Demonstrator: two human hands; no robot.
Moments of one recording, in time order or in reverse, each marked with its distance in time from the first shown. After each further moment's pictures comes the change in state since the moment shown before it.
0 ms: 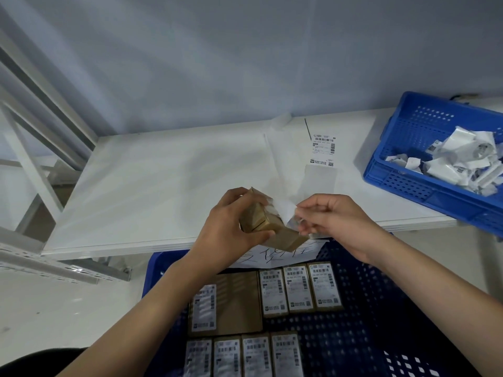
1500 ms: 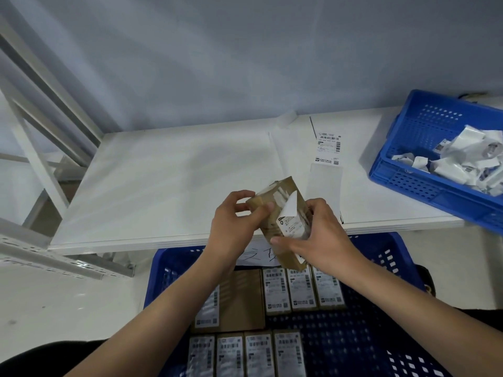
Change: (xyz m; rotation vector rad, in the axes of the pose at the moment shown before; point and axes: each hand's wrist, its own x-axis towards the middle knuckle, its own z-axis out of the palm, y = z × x) left_hand 0.002 0.011 0.015 -0.582 0.151 -0.572; right_hand -0.005 0.034 0.036 -0.614 0.180 -0.144
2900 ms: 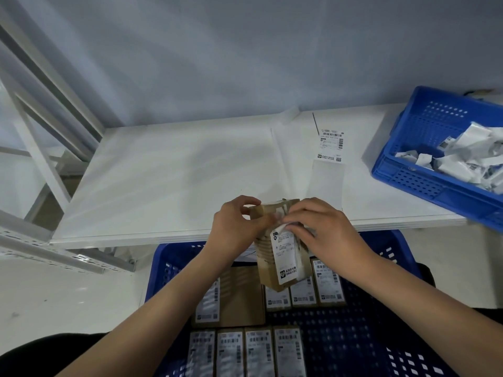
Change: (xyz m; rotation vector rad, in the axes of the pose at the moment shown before) left_hand 0.004 -0.006 -0.005 0.360 -0.015 0.029; right_hand 0.005 0.012 -0.006 -0.140 0.115 -0.692
